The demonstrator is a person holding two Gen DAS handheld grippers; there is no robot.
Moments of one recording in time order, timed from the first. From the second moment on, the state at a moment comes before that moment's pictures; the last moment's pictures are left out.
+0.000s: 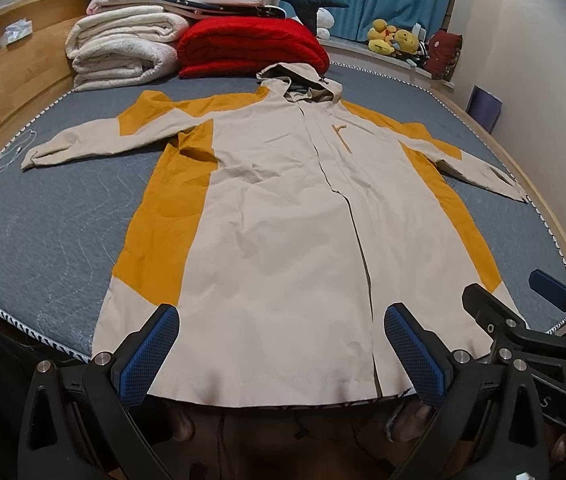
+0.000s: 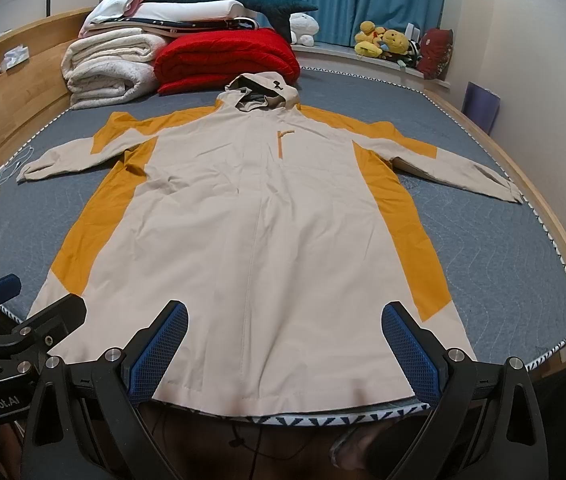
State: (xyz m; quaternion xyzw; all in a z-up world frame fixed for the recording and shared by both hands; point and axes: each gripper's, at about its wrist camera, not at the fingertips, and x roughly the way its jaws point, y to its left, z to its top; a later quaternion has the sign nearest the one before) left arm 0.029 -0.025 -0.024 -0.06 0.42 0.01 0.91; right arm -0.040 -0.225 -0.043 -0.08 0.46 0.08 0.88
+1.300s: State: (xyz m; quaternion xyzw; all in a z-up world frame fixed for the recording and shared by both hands) left arm 0.302 0.197 -0.007 -0.06 0.38 0.10 0.92; right arm 0.223 -0.203 0.043 -0.04 0.31 0.14 0.94
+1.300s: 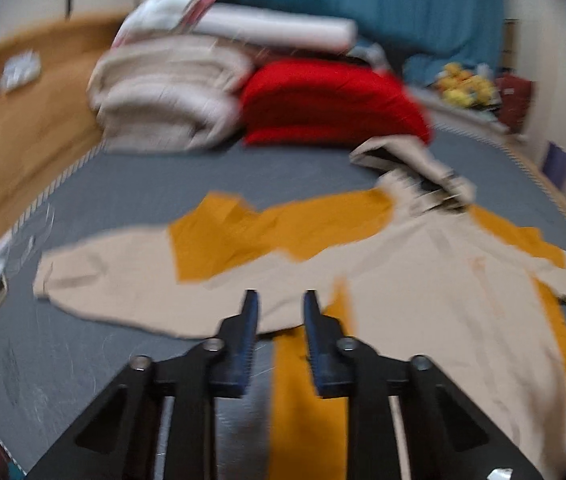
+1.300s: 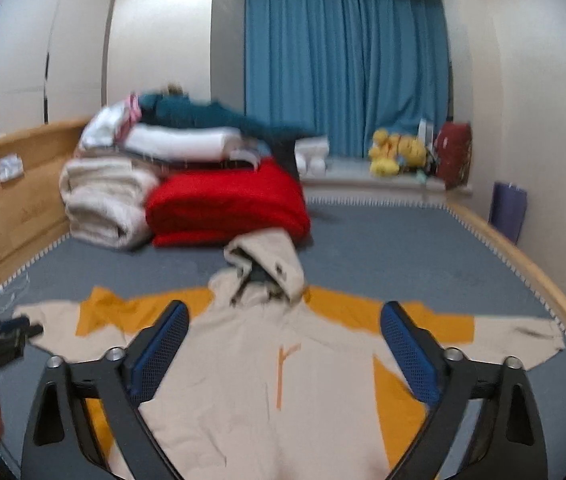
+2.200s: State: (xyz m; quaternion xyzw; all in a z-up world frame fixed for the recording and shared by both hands) left arm 0.277 0.556 -0.148 -0.40 0.36 0.31 0.78; right arm 0.285 -0.165 -0.062 -0.07 0.41 0.16 0.89
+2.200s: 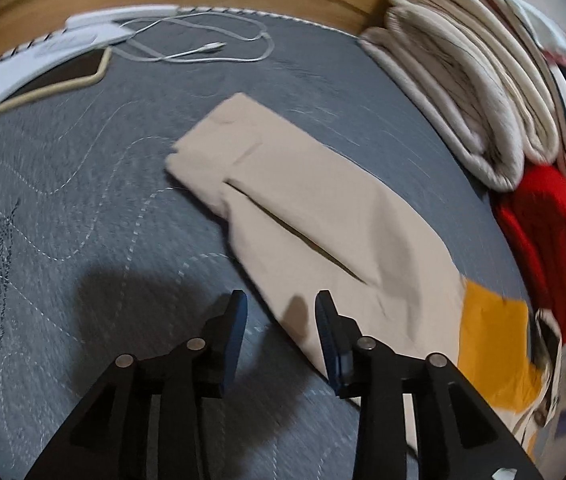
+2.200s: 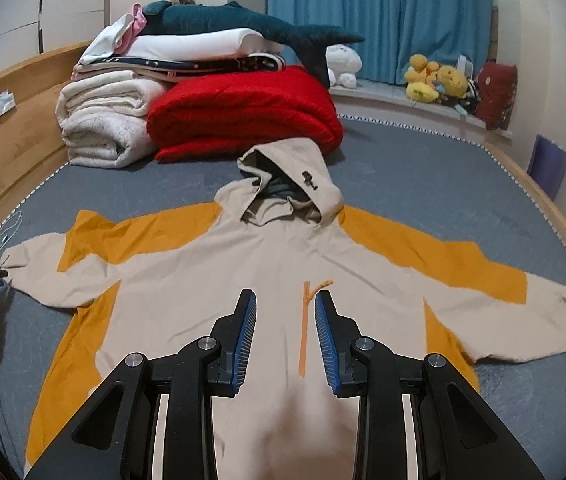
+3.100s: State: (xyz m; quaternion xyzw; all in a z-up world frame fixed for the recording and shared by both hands) left arm 0.298 0.367 0.070 -0.33 0.23 0.20 0.89; right arm 0.309 -0.199 -0.058 0.02 0.46 0.15 0.88
